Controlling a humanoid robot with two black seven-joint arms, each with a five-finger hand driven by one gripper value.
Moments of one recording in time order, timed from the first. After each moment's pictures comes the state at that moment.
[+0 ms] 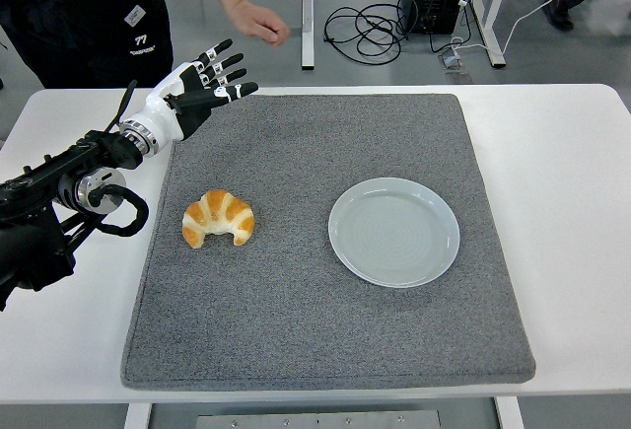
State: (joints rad) left arm -0.98 0.24 -0.45 -0.66 0.13 -0.22 -0.24; right arm 0.01 0.00 -0.01 0.23 -0.10 -0.05 0.22
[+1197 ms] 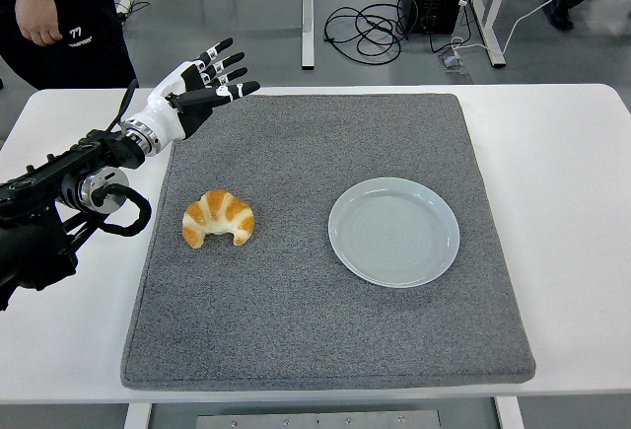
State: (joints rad) left arm -0.98 0.24 -0.45 -0.66 0.13 -0.21 -0.25; right arm 0.01 0.00 -0.01 0.23 -0.10 -0.05 0.22
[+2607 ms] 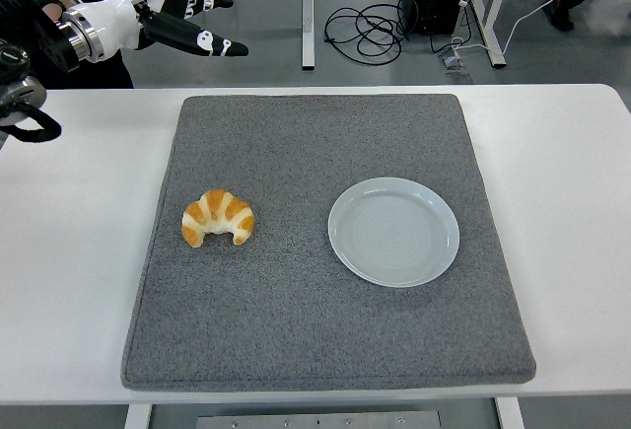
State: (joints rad) left arm -1.33 0.58 -0.21 -1.01 0.53 -0.23 -0.22; right arm 0.01 0.00 -0.01 0.23 -0.10 -0.05 0.22
